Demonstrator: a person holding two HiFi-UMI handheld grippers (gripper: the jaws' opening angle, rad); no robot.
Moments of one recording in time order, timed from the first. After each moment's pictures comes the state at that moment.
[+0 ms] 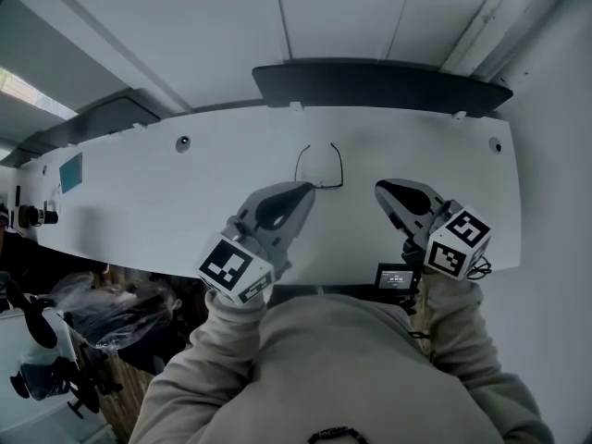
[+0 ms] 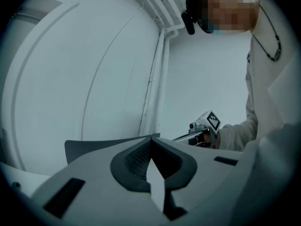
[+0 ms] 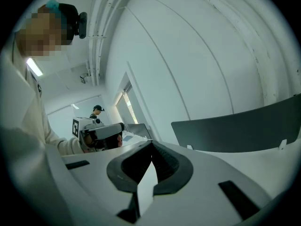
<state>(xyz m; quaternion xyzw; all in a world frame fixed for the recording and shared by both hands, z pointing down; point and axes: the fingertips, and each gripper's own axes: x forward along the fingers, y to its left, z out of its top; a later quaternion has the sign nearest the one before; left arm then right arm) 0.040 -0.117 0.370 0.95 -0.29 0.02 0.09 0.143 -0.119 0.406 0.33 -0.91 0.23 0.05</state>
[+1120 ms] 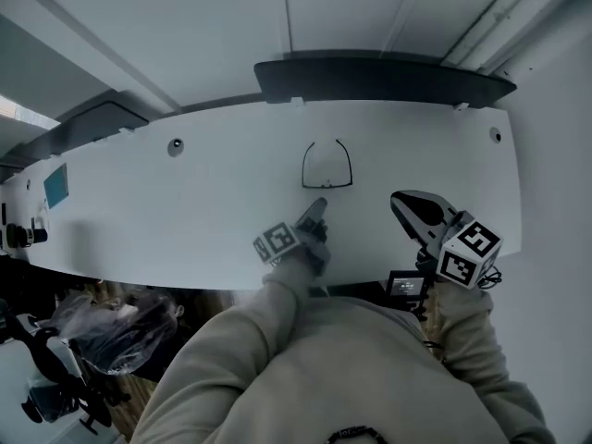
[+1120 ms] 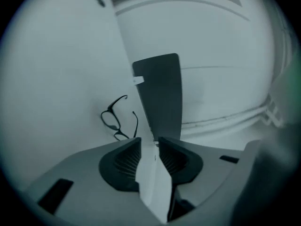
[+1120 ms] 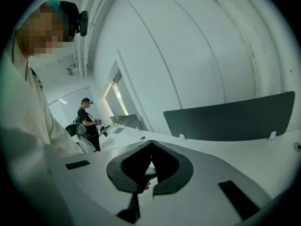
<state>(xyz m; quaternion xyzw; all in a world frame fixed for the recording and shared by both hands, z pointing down) 0.016 -0.144 0.662 0.65 -0.34 -0.16 0.66 0.125 -0.124 0.437 0.38 -0.88 0.26 0.11</state>
